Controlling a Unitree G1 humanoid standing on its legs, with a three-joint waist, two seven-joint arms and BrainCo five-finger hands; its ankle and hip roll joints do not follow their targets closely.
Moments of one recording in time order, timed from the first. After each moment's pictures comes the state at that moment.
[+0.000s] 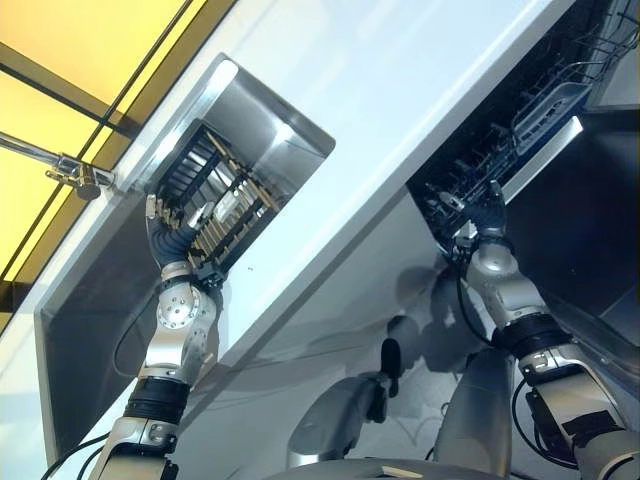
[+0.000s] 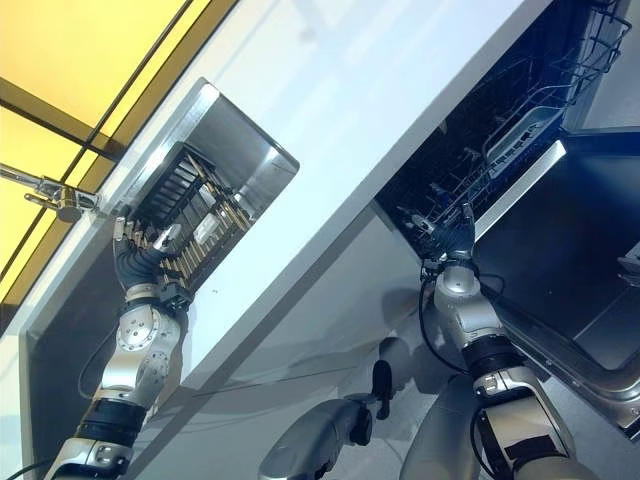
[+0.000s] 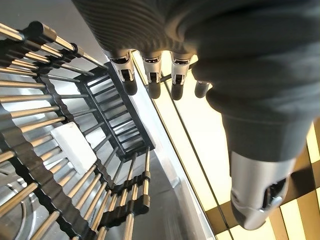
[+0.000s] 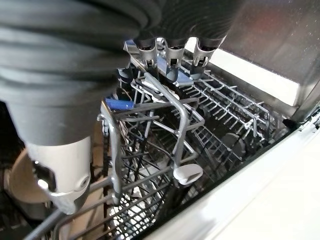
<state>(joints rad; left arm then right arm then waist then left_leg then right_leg) -0.22 0.40 -0.06 0.17 -0.48 -0.24 0.50 -0.57 -0.47 0.21 0.53 0.41 0.05 -0.43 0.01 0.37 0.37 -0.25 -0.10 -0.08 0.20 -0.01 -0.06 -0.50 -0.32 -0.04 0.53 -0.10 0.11</state>
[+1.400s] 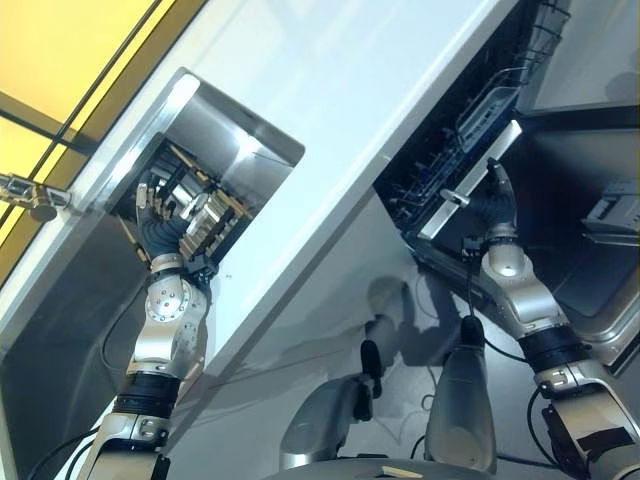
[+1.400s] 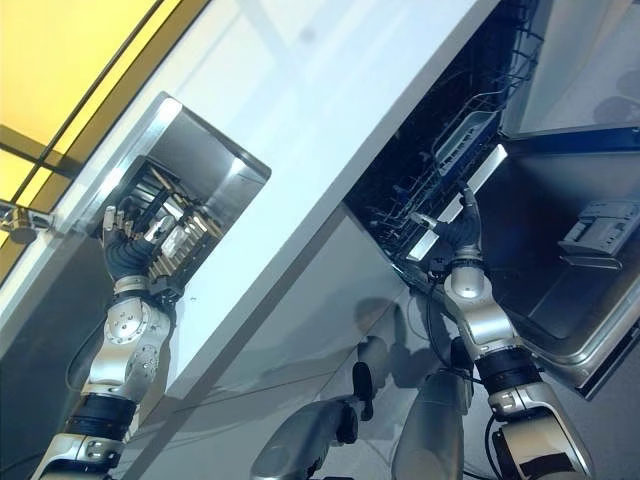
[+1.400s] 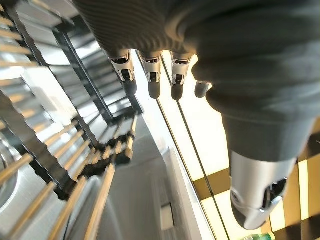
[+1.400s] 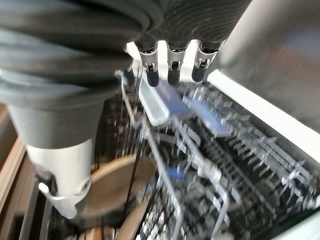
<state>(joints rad) -0.24 0.44 -0.02 0.15 -0.48 -0.22 0.48 -0.44 -0.53 0.15 0.28 0.26 0.06 -0.44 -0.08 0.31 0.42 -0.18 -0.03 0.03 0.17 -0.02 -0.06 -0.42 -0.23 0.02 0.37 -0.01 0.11</state>
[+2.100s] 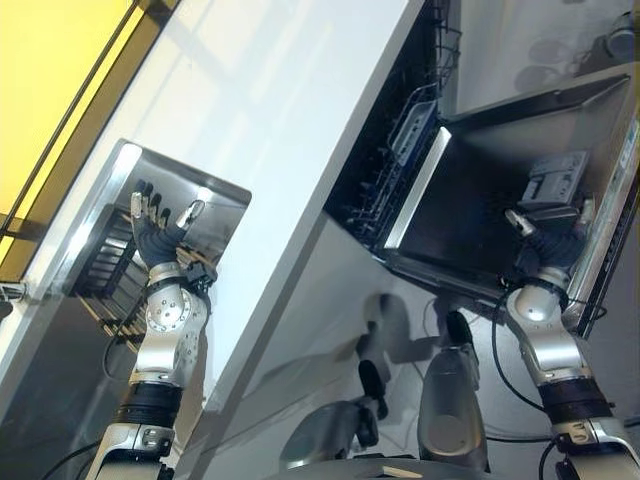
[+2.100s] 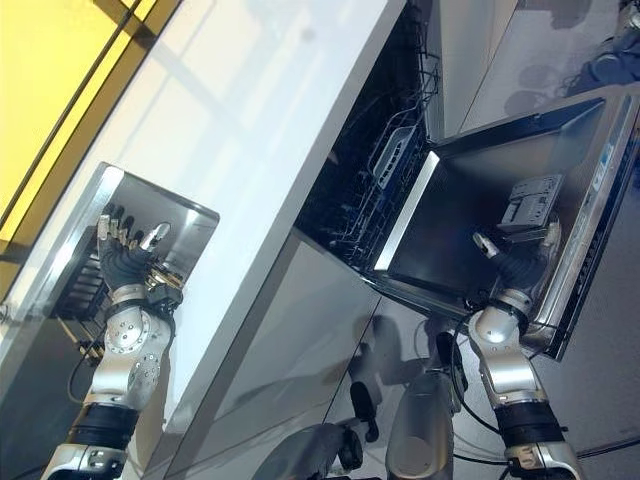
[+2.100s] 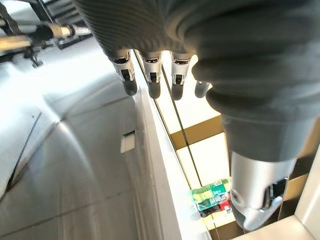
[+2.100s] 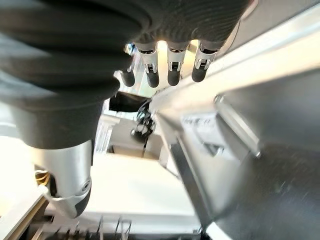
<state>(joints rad) -0.19 0.39 -0.01 0.15 -0.44 -0.26 0.48 -0.15 -0.49 -0.01 0.16 0.08 -0.04 -0.79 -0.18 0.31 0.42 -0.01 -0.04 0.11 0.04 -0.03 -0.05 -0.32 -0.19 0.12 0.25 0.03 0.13</state>
